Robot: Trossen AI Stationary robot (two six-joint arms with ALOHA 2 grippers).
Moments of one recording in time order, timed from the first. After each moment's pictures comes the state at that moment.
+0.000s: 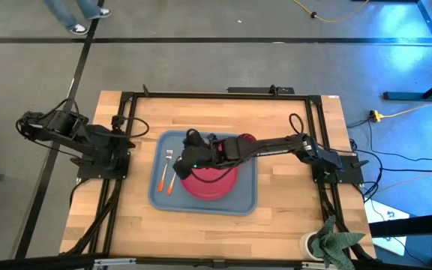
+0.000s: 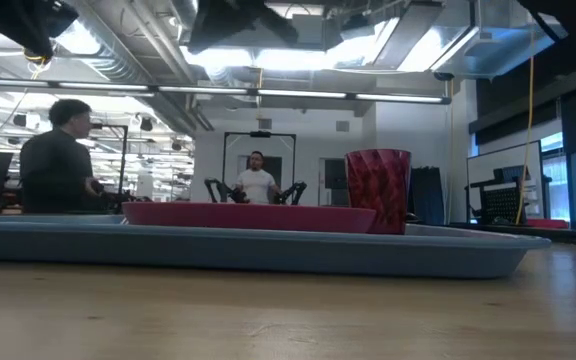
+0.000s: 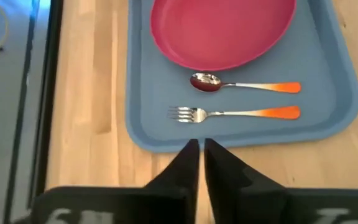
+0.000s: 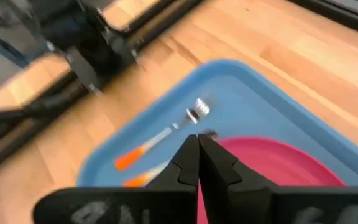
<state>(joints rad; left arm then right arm) -0.27 0.53 0.96 -1.31 -0.31 0.00 0.16 2.28 2.34 -0.90 0.46 0.80</state>
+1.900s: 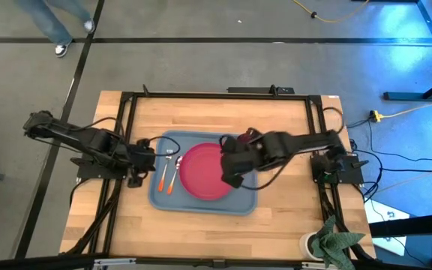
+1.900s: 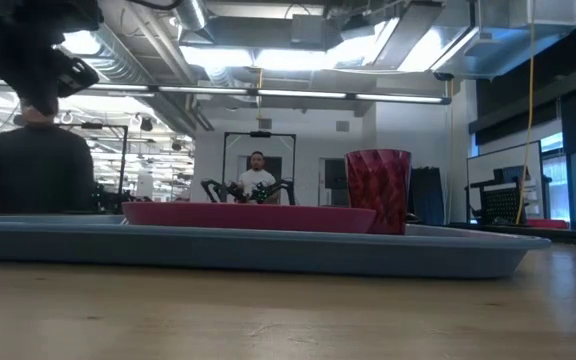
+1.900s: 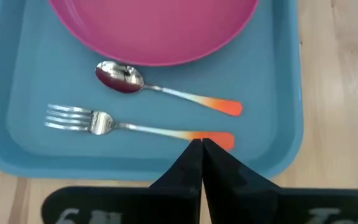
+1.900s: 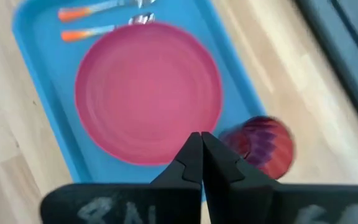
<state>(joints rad) -0.27 0.76 0.68 -0.90 -0.07 -0.29 0.28 2.03 2.33 -1.57 0.42 0.67</state>
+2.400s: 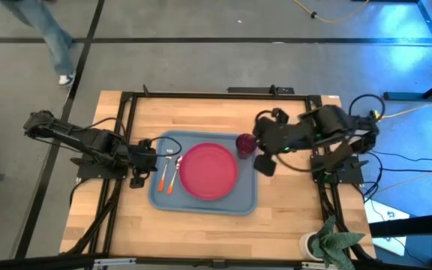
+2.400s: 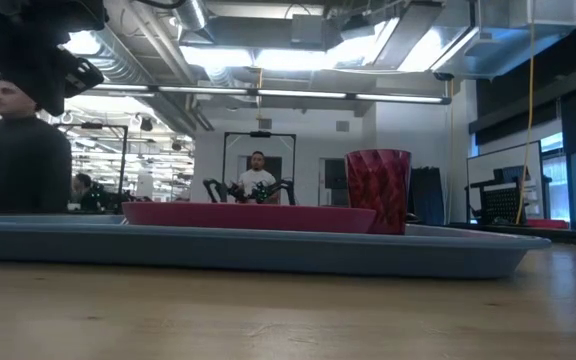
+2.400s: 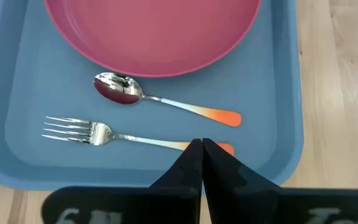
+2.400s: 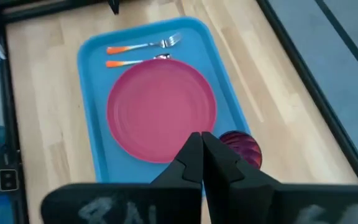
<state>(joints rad) -0.27 0.79 0.68 -0.85 -0.07 -0.29 0.28 1.76 2.33 -1.57 0.39 0.50</state>
